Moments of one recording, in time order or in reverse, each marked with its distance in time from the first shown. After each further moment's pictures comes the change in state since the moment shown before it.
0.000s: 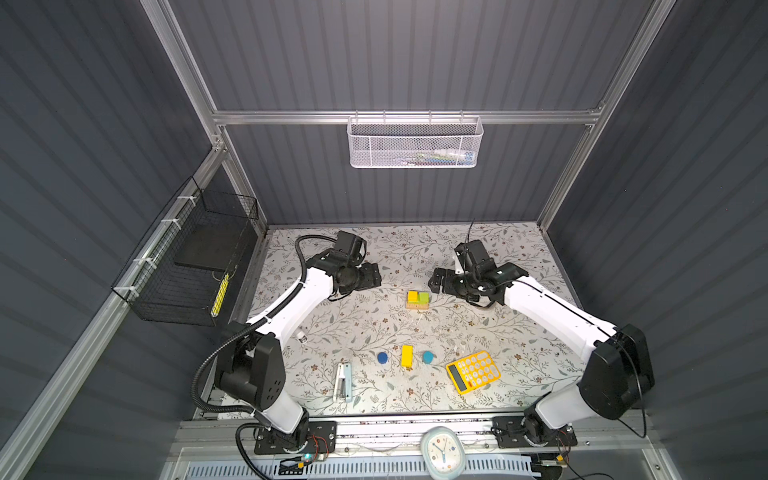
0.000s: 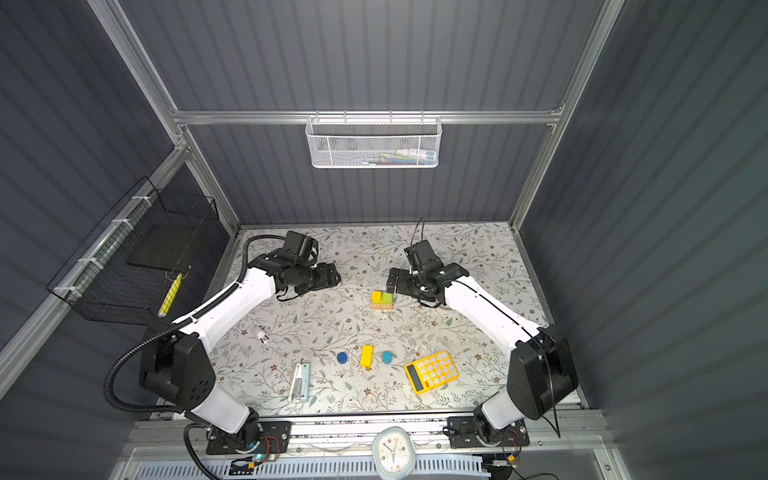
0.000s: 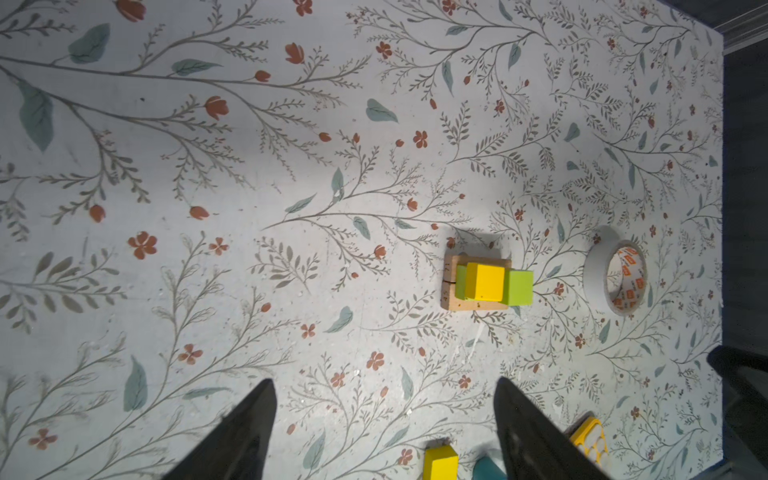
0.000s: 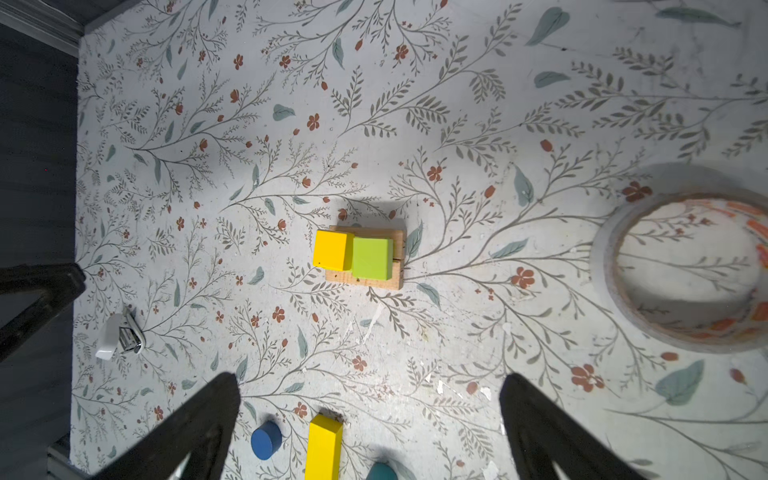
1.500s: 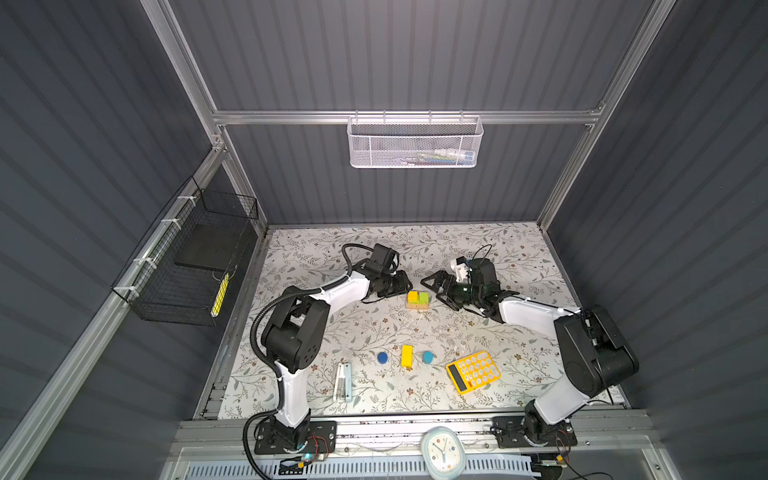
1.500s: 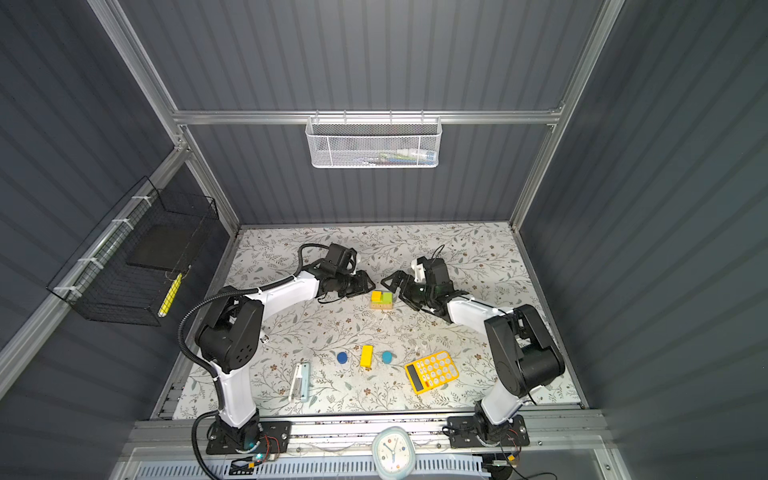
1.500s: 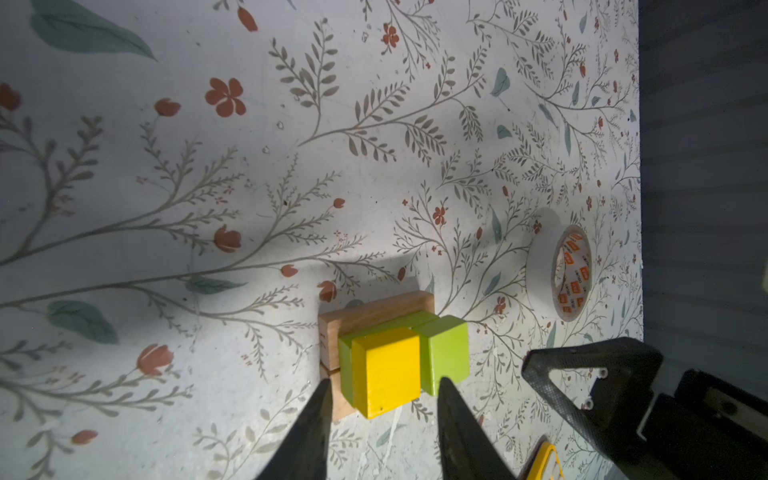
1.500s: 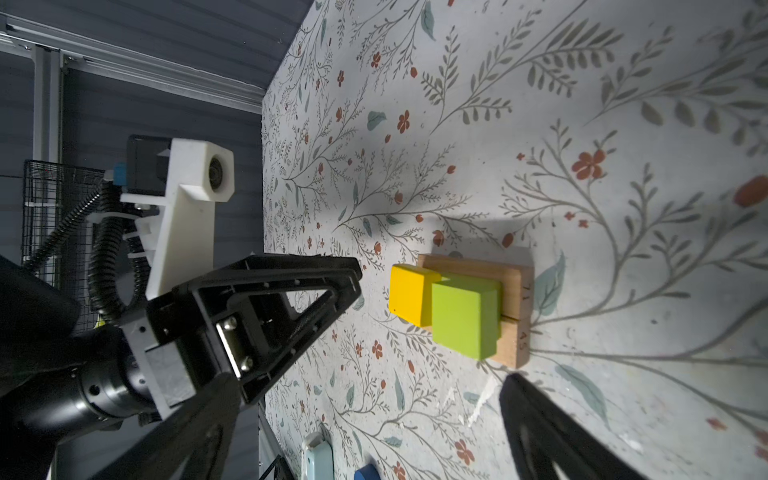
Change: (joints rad) left arm -0.124 0.315 -0.010 0.395 0.180 -0.110; right arm -0.122 0.170 -0.339 0.808 -0.459 0.289
